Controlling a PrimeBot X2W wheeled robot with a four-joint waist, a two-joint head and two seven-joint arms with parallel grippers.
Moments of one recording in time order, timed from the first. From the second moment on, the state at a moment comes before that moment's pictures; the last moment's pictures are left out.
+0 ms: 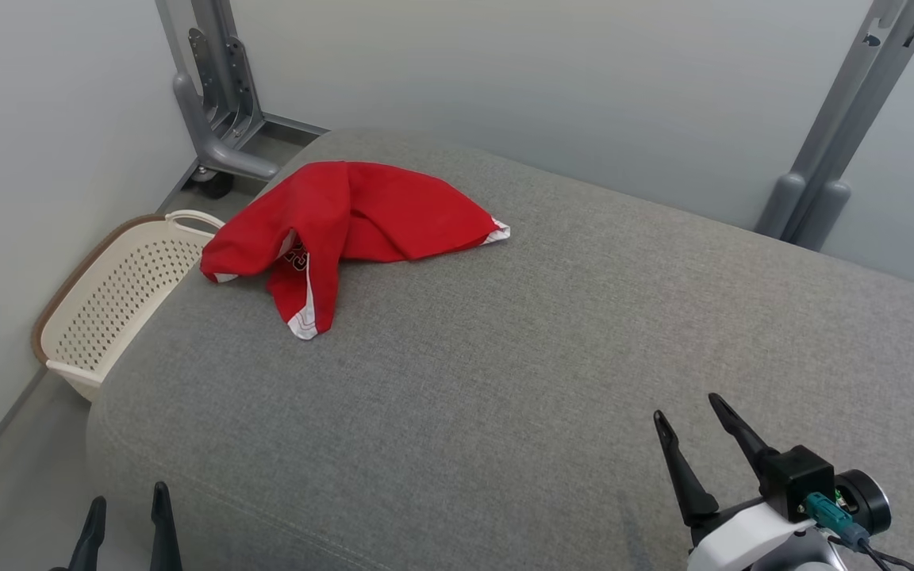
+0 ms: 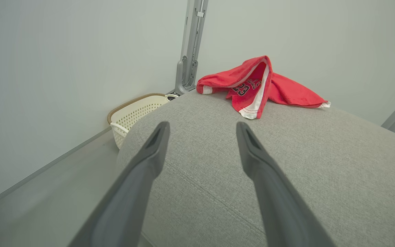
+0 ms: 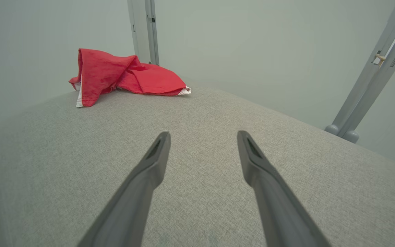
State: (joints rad) left arm 0.20 0.11 0.10 0.16 -0.32 -0.13 -0.26; right arm 0.01 -0.12 0.16 0.24 0.09 0.13 -0.26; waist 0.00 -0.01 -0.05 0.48
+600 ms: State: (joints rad) left arm -0.21 0.11 -0.10 0.35 -0.52 -0.13 0.00; right arm 0.00 -0.15 0.10 0.10 0.01 0.13 -0.26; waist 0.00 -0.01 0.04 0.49
